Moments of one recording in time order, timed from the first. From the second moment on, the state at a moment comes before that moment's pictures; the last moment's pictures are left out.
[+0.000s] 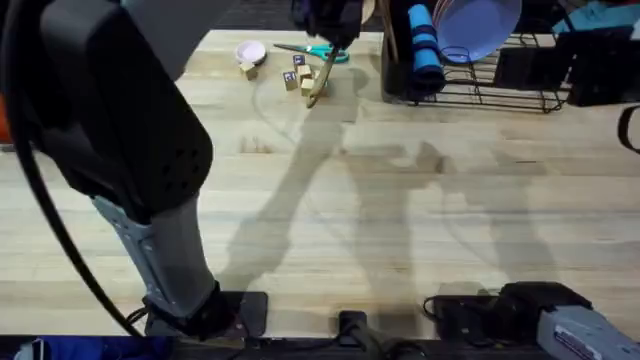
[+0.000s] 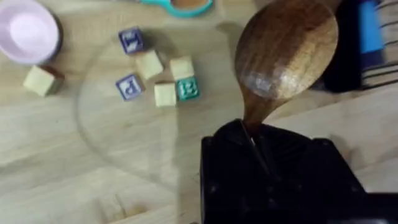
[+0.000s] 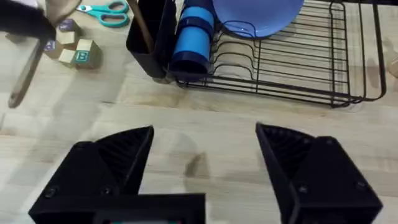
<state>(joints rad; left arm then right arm) -0.43 2.01 2.02 -1.02 0.04 -0.27 0.01 0.95 1.13 -0.80 -0.05 -0.02</state>
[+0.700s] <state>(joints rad) -0.53 2.01 2.12 -0.61 0.15 -0.27 0.01 0.95 1.13 -0.80 -0.05 -0.02</state>
